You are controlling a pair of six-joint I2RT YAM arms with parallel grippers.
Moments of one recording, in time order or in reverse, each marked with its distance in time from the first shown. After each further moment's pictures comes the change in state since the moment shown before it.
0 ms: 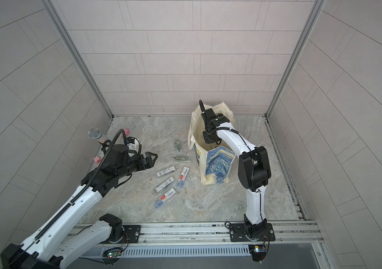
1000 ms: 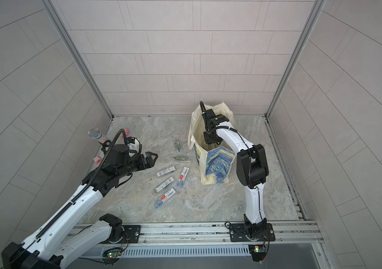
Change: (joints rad) left arm 0.000 0.005 -0.005 0.007 0.000 -0.014; right arm -0.013 0.026 0.036 -0.038 -0.010 0.029
